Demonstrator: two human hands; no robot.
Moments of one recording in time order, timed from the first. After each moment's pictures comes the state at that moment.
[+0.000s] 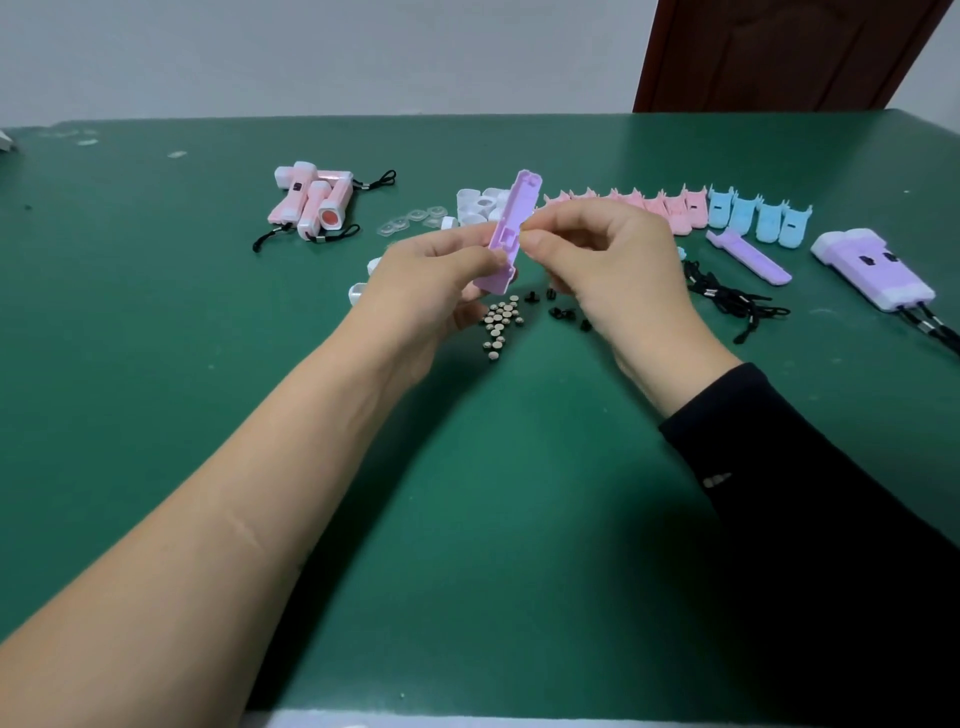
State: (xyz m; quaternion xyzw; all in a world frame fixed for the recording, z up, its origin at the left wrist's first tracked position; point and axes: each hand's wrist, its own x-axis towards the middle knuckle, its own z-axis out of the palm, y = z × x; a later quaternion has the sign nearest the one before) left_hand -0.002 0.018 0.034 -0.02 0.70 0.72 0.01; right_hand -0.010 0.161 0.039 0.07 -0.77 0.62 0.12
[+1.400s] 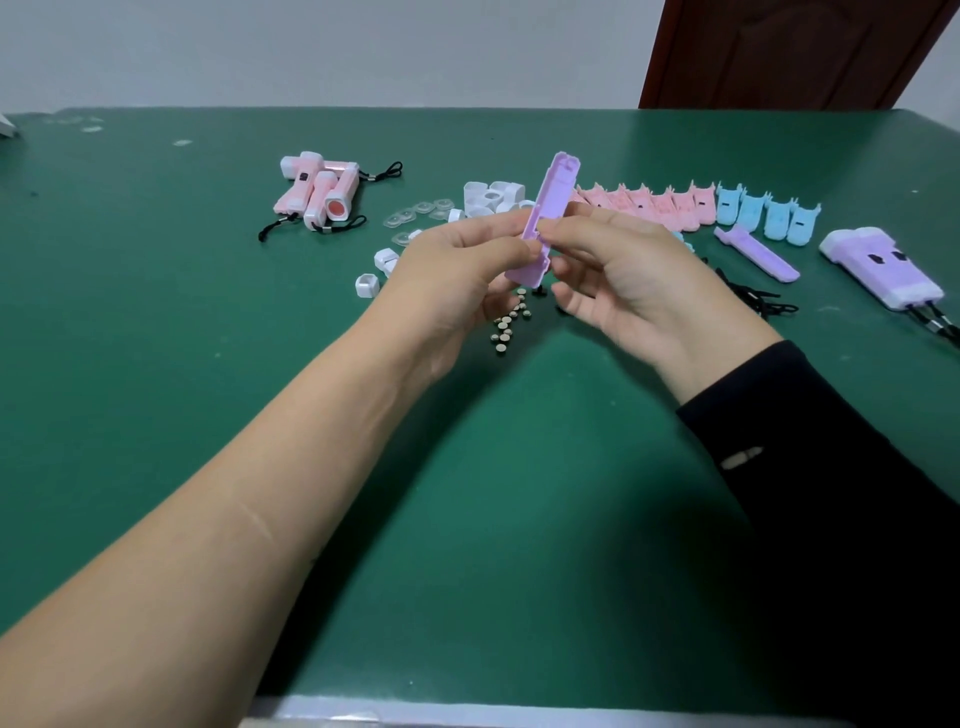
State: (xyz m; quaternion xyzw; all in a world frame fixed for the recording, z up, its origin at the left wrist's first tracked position) left_hand 0.004 0.027 0.037 0.01 0.67 0.74 0.02; right_hand -0.018 0.166 0.042 -0.02 -0.62 0.78 -0.09
